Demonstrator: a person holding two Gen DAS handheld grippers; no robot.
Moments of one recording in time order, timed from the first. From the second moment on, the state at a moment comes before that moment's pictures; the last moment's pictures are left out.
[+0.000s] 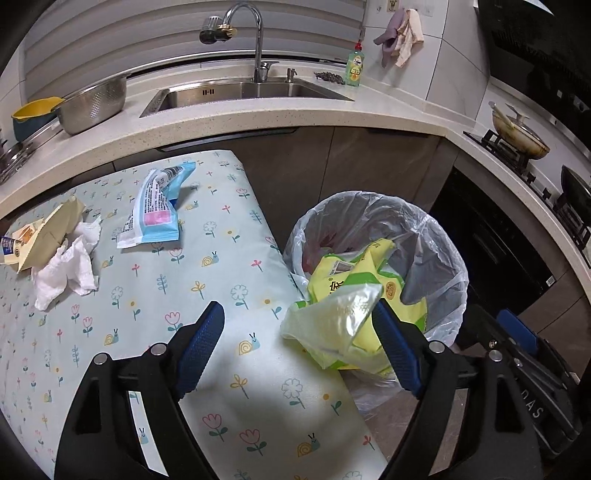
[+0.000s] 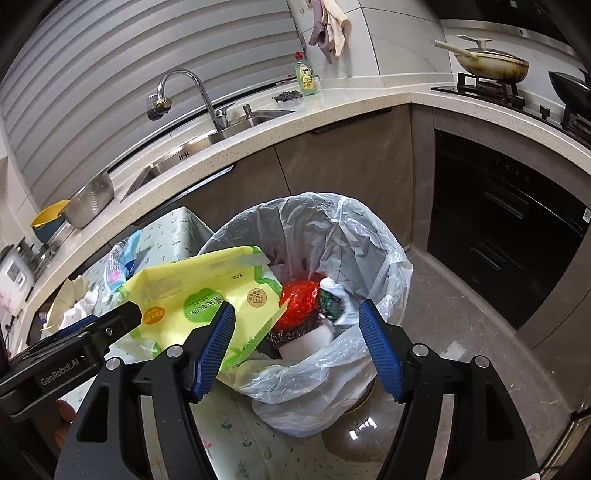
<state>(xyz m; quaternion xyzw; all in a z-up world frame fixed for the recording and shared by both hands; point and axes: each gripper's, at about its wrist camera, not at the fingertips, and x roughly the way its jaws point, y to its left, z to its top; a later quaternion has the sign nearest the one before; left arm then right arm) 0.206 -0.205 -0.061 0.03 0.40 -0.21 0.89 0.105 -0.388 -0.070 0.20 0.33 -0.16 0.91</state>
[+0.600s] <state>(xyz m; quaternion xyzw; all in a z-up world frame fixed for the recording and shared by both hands) 0.205 -0.198 -0.044 0.02 0.39 -0.20 0.90 0.101 -0.378 -0.058 0.19 0.32 -0.16 0.91</state>
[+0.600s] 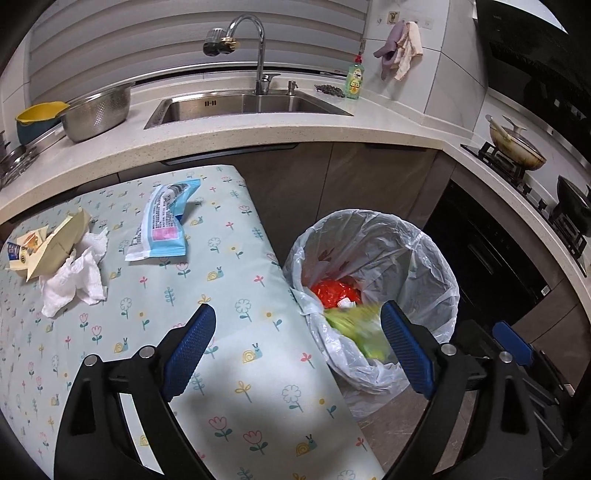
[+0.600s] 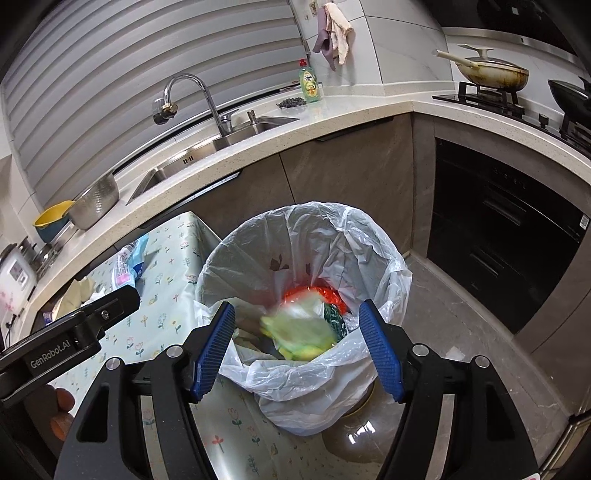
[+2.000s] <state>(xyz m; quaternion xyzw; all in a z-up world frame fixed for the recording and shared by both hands) 0.143 0.060 -0.044 -0.06 0.39 -0.06 0.92 0.109 -0.182 -0.026 0.12 0.34 -0.02 0.93</state>
